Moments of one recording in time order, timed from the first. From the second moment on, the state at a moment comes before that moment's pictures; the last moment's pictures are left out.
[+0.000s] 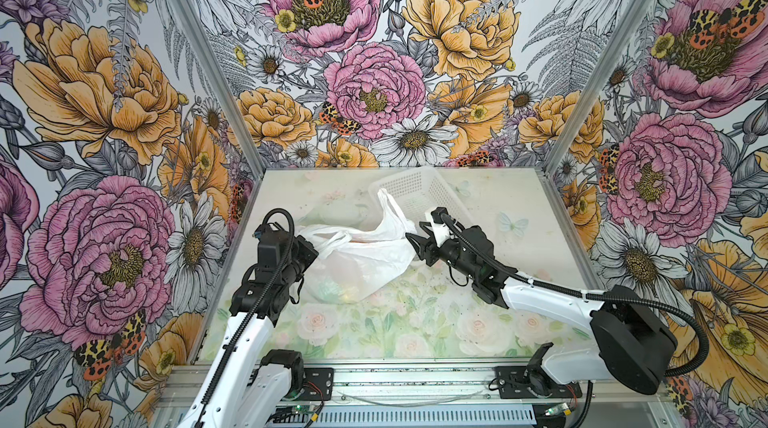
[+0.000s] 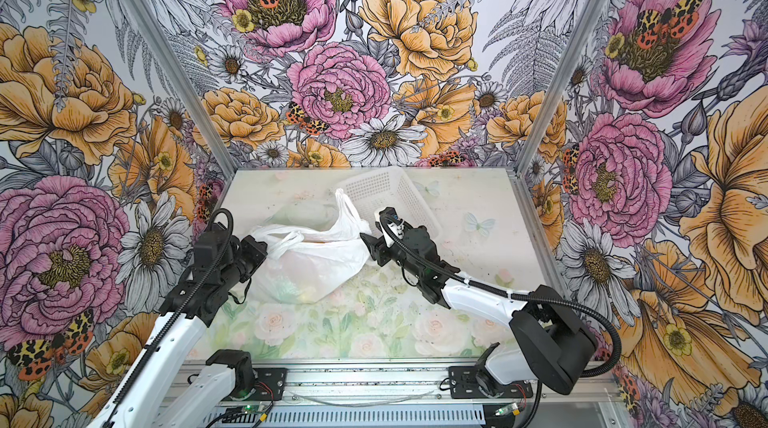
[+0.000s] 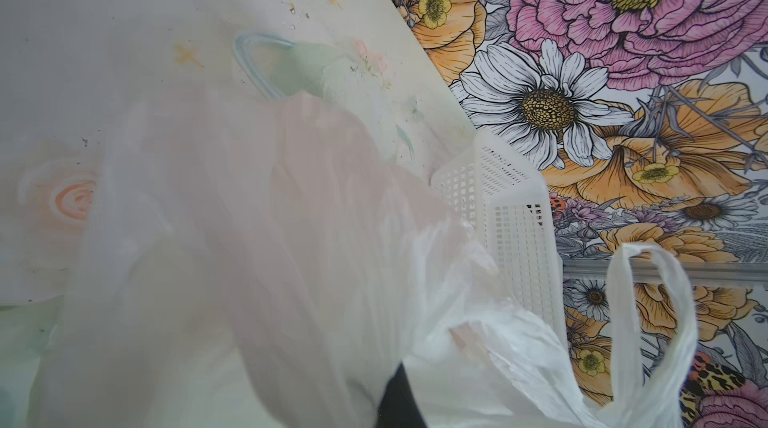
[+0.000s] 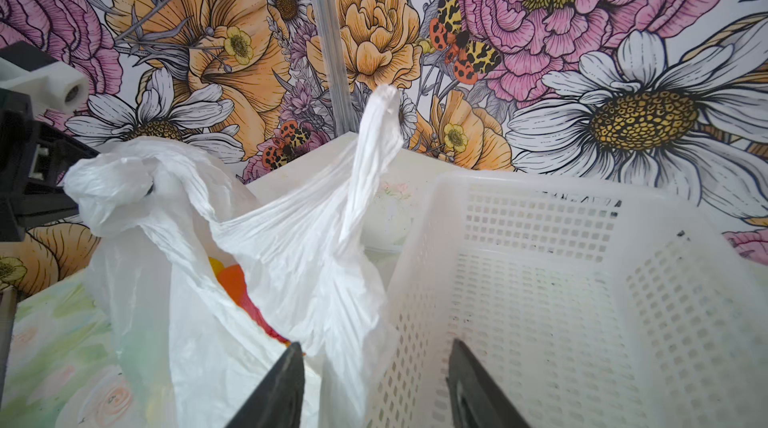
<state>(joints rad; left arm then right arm) -0.10 0.79 0.71 -0.49 0.04 -0.89 0.71 1.36 0.67 0.53 -0.09 0.10</state>
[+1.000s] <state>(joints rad) -0.10 0.84 0.88 -0.58 0.14 -0.76 0.75 1.43 0.91 0.15 -0.03 0.20</state>
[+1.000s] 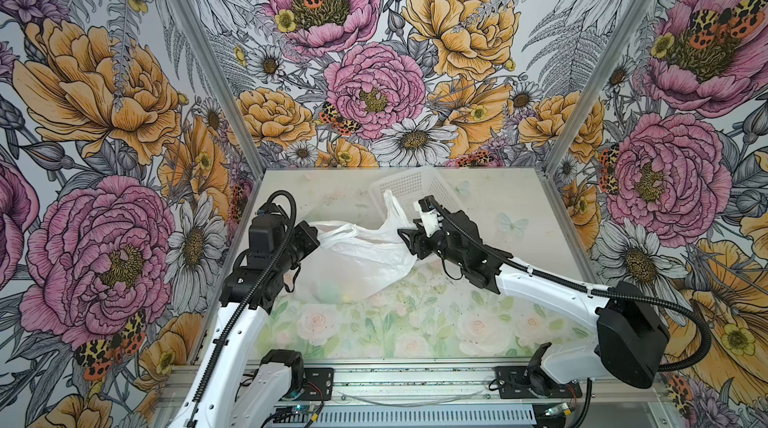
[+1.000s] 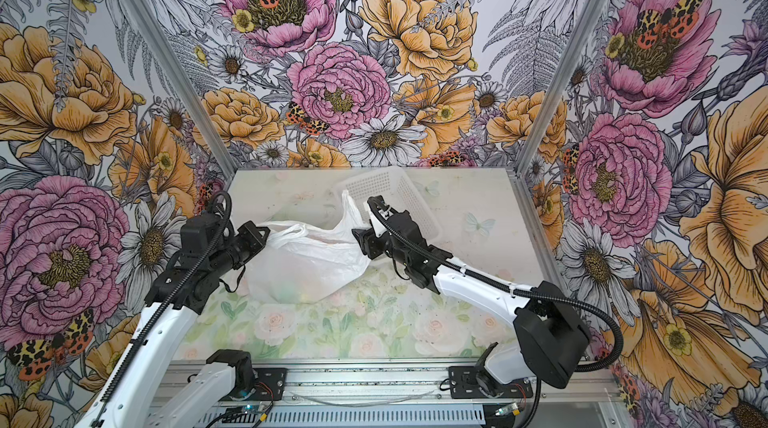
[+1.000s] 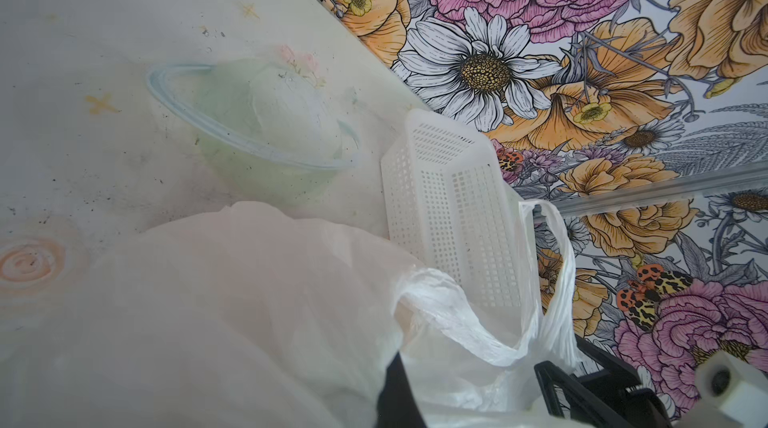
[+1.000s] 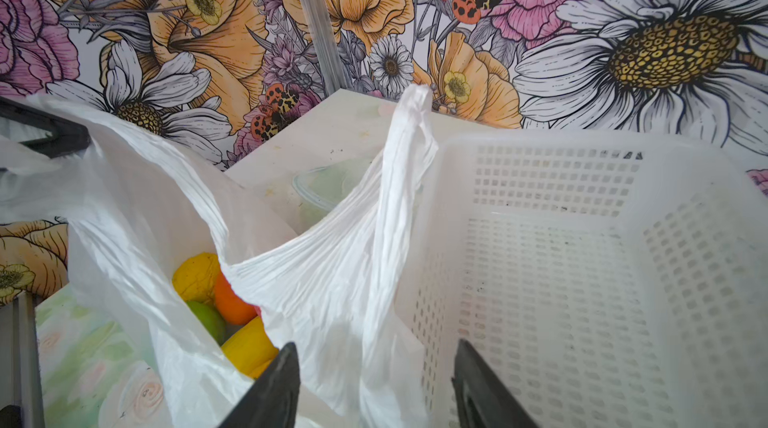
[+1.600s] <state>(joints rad) -0.09 0.86 1.08 -0.73 0.10 -0.66 0.72 1.50 0.99 0.14 0.03 0.27</state>
